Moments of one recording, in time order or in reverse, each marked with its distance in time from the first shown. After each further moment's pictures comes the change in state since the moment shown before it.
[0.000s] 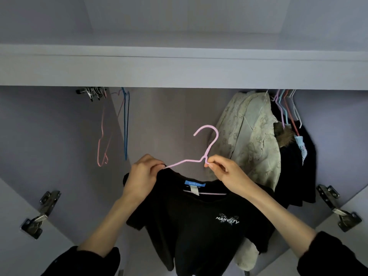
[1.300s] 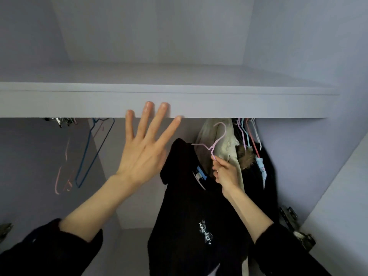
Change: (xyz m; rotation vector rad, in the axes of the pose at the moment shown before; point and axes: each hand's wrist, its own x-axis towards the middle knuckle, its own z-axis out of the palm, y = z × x) left_hand 0.075 0.128 0.000 0.678 0.468 0.669; right_hand 0.035 0.065 -0.071 0.696 0.557 0.391
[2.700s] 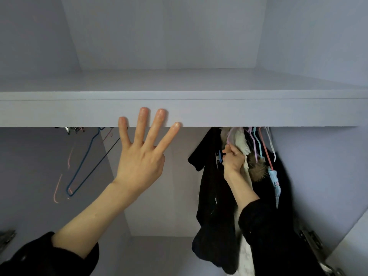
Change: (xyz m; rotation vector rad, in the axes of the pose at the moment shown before) left_hand 0.007 -0.007 0.023 0.200 0.116 0.030; right_hand 0.104 -0.010 0.032 0.227 0.246 -0.101
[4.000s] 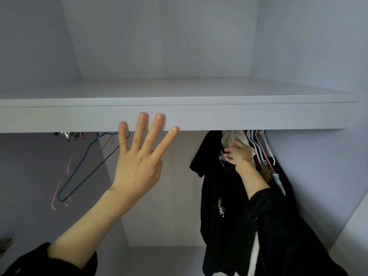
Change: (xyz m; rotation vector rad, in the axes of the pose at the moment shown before) left_hand -0.001 0.002 -0.007 -0.027 -0.031 -0.023; right_hand 0.028 -0.042 -0.015 -0.224 -0.148 0.088
